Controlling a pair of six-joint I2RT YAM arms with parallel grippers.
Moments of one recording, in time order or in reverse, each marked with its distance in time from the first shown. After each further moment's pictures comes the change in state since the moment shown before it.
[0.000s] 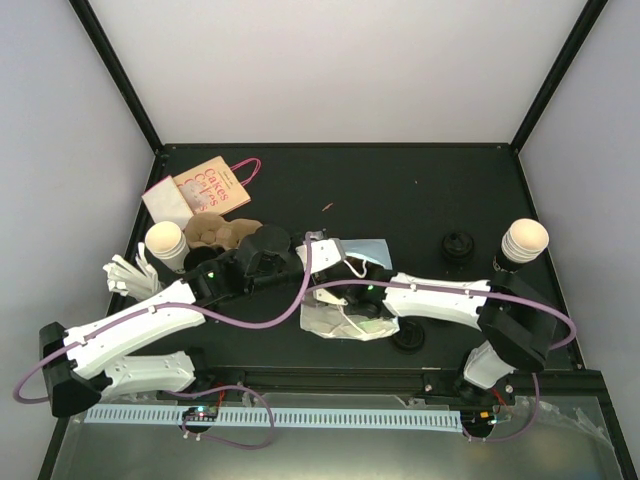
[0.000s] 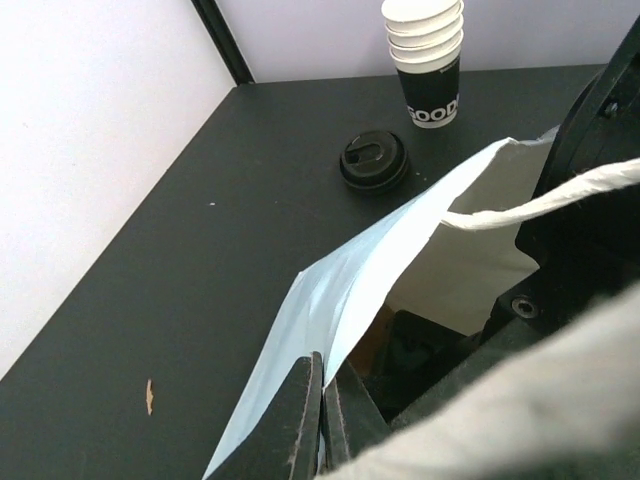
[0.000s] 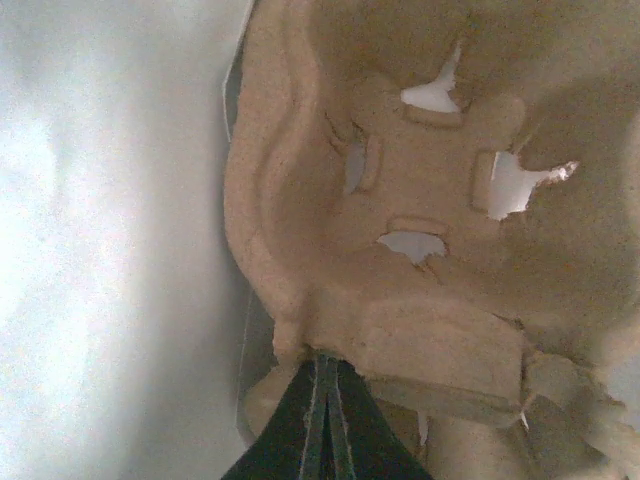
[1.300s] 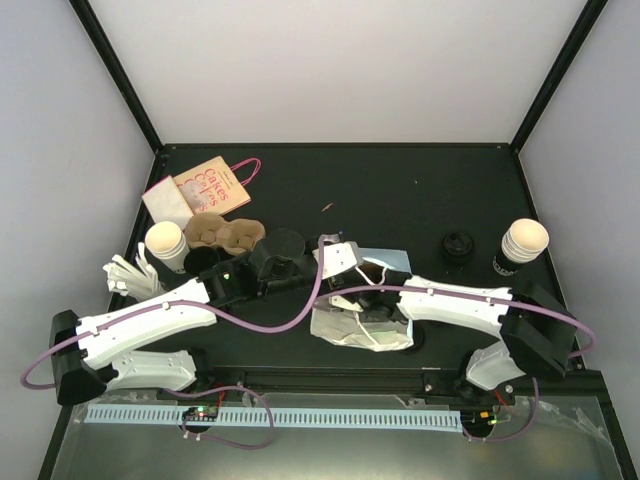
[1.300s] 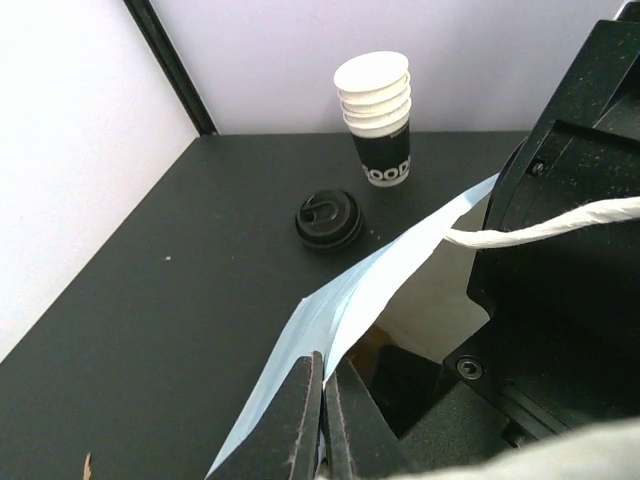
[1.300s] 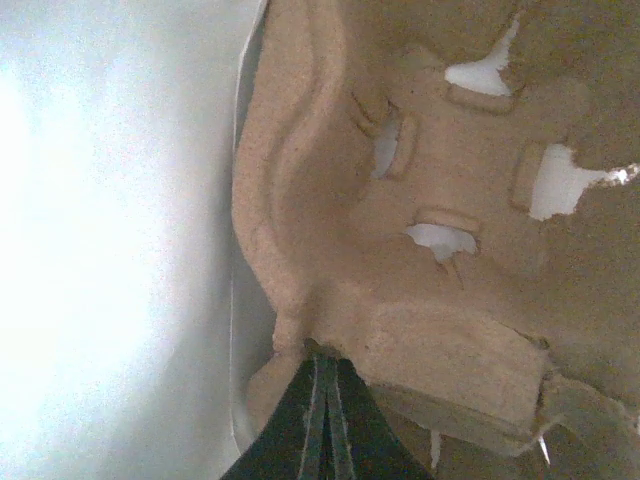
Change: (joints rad) left arm -0.067 0.076 0.024 0.091 0.006 -0.045; right arm -0.010 -0.078 -0.048 -0.146 -0.028 0.090
